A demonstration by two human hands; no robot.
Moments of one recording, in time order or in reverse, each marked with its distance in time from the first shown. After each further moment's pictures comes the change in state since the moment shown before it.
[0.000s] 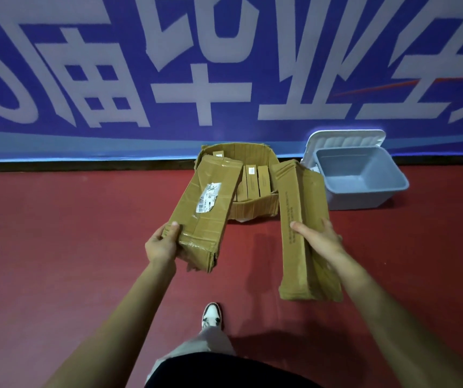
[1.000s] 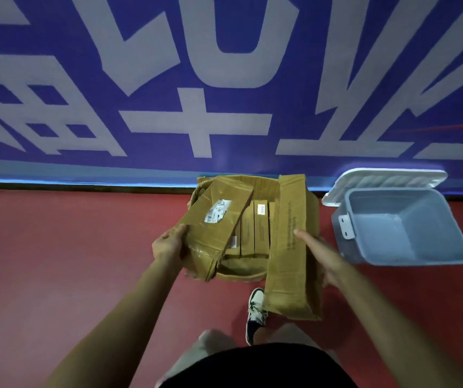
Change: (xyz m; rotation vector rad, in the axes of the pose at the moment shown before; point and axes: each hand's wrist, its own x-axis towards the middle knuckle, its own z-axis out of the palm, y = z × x) left_hand 0.362 0.119 0.298 0.092 0.129 -0.321; right_hand 0.387 -0.259 0.080 0.189 -0.361 0.188
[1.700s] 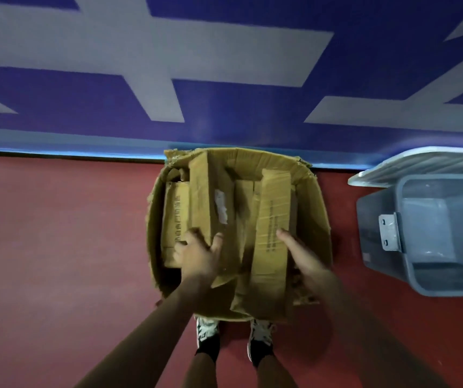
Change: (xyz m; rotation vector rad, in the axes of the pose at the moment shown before) left_hand 0.244 -0.096 0.199 0.944 -0.085 0.056; right_hand 0.338 0.015 0.058 -0.032 -0.011 0.318
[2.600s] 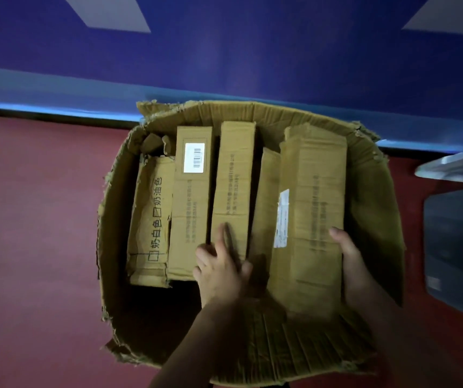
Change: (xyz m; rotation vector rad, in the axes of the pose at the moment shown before) left_hand 0.118 -0.060 0.160 0.412 0.015 0.122; right_hand 0.184 0.046 -0.028 0.371 -0.144 -0.100
